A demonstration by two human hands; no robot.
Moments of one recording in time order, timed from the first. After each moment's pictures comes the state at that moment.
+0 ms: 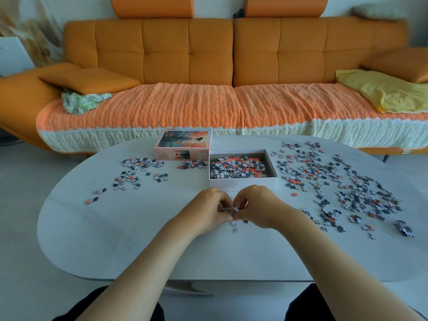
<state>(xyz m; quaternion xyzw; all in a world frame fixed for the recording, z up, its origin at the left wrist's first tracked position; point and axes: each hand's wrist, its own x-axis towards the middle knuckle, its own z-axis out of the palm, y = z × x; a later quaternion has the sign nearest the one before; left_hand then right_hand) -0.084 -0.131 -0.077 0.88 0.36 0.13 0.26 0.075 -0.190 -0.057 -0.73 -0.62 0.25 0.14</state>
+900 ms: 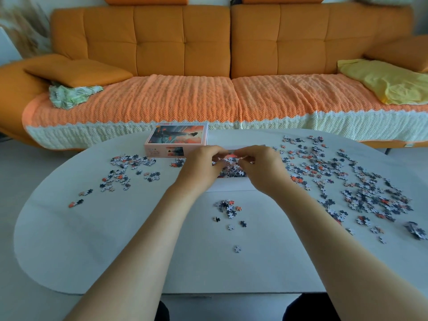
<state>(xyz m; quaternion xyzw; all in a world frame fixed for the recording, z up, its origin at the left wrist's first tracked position) -0.047 -0.066 -0.052 0.83 0.38 0.32 0.25 0.104 -0.138 -0.044 -0.72 -0.56 0.13 0.39</state>
